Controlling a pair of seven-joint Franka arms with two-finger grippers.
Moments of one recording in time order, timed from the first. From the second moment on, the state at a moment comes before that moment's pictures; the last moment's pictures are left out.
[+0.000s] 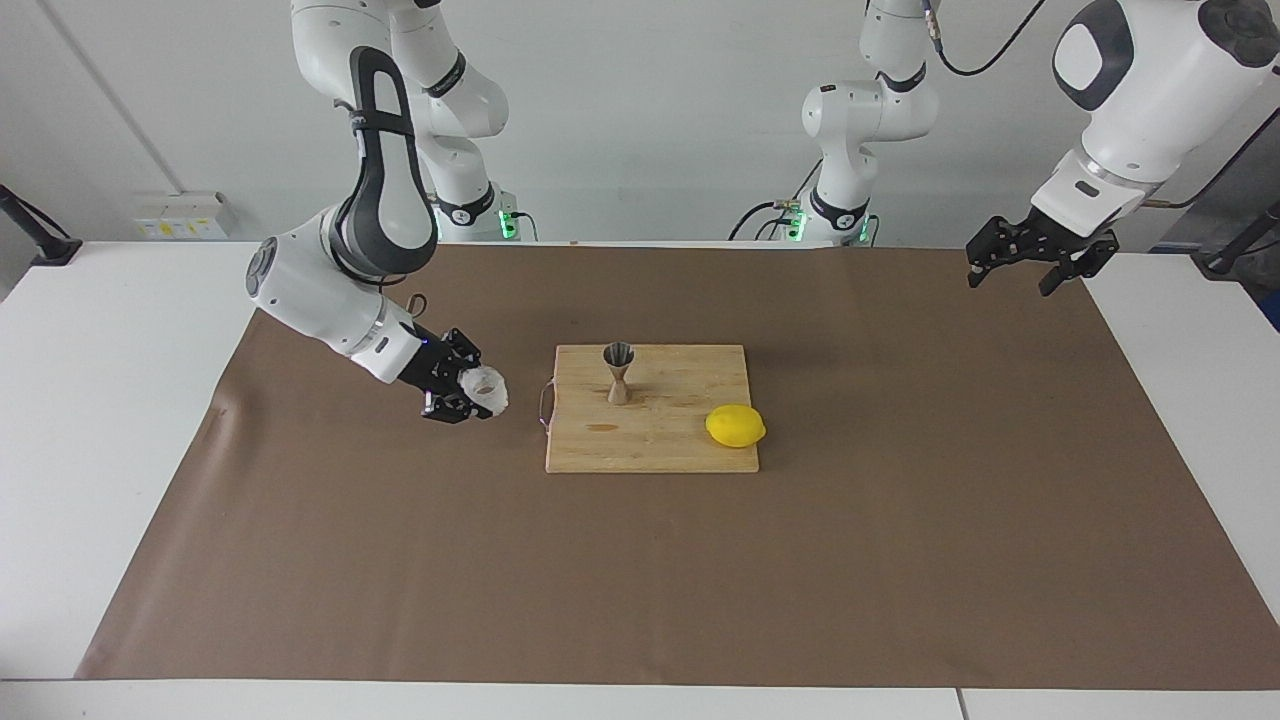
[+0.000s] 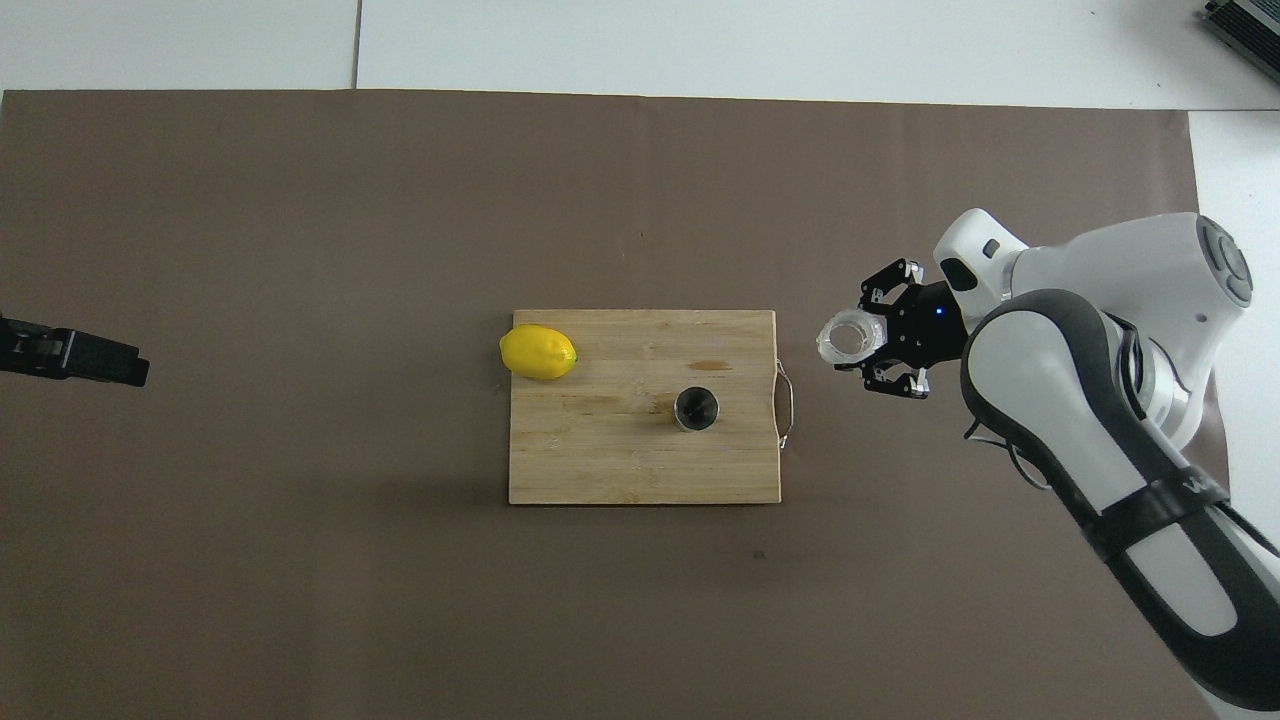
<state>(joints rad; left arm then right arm) -0.03 -0.08 0.03 -1.72 -0.03 1.60 0.18 -0.03 0.17 0.17 -1.98 0.55 2.14 -1.70</state>
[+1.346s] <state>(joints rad) -0.03 -0.08 0.03 -1.71 -0.02 1.56 0.18 0.27 0.18 0.17 -1.89 0.01 2.17 -1.24</state>
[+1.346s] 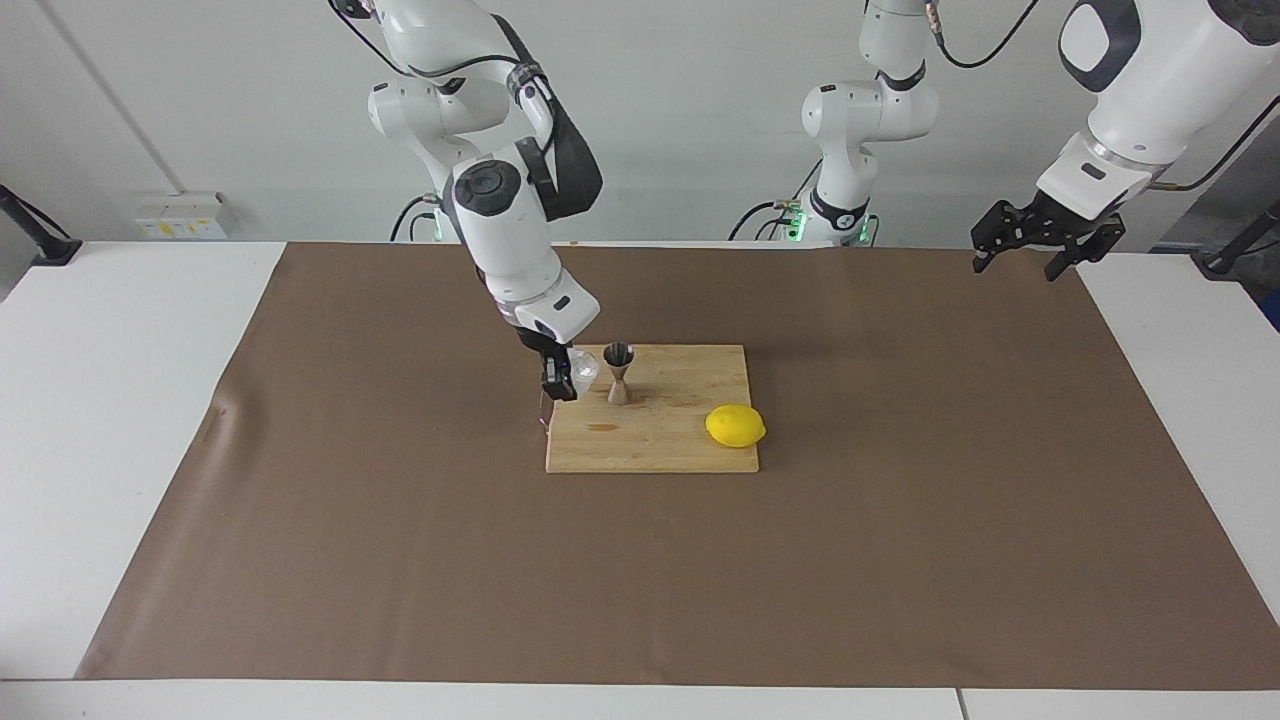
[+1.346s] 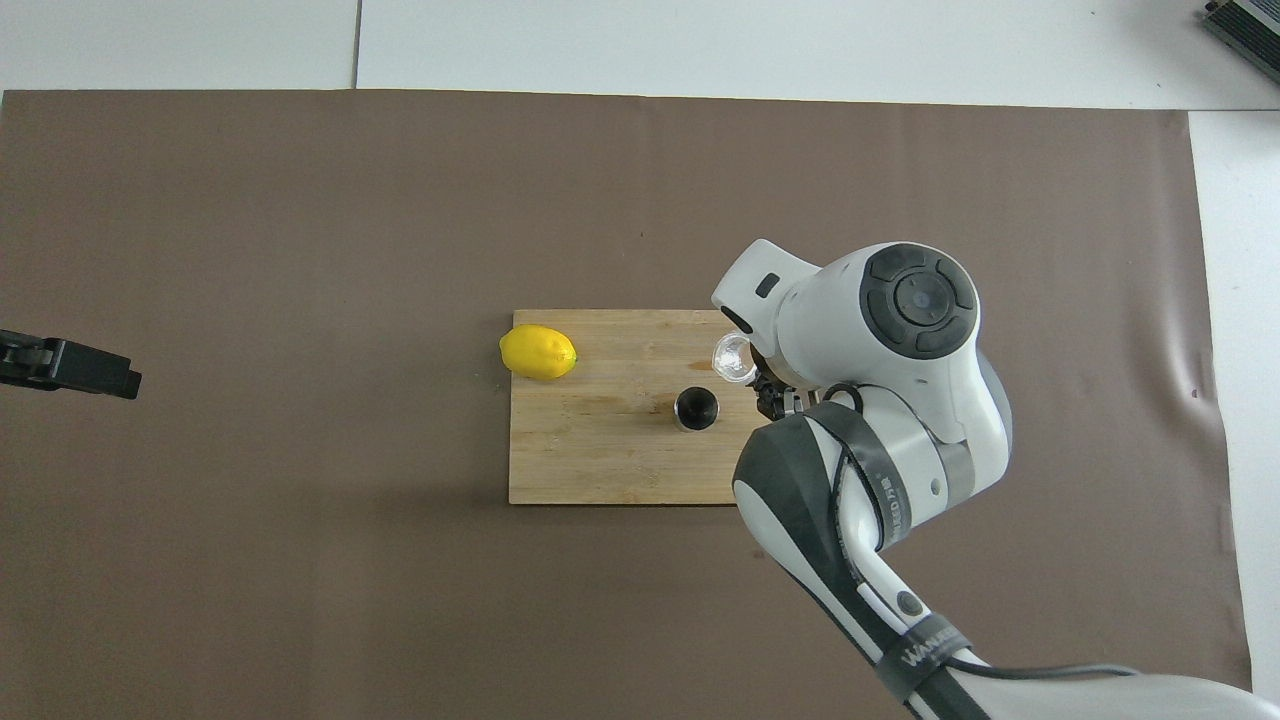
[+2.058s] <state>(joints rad) 0.04 -0.08 -0.02 -1.73 -0.03 1.59 0.13 0.36 0.18 0.17 -1.89 -0.20 2.17 -1.09</state>
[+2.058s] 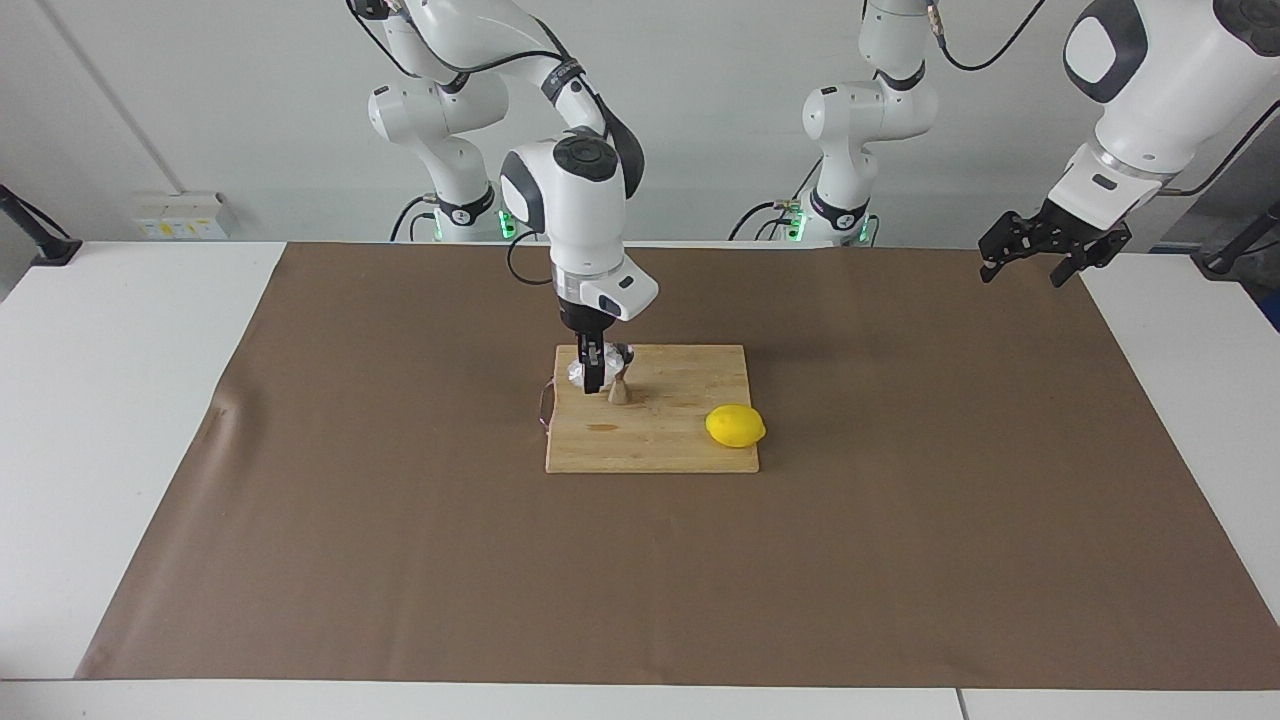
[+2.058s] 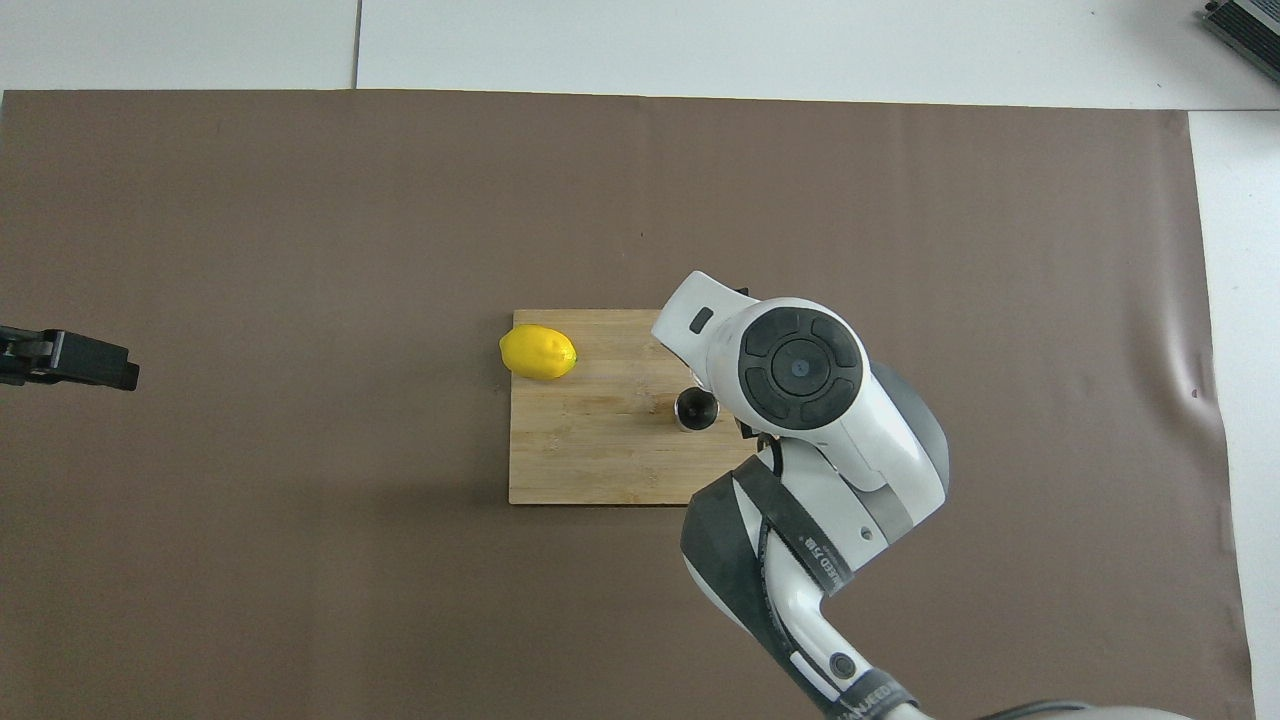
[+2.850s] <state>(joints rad) 0.04 -0.09 -0.04 -1.71 -0.03 1.59 0.12 0.42 0.16 0.17 -1.91 -0.40 2.16 -0.97</state>
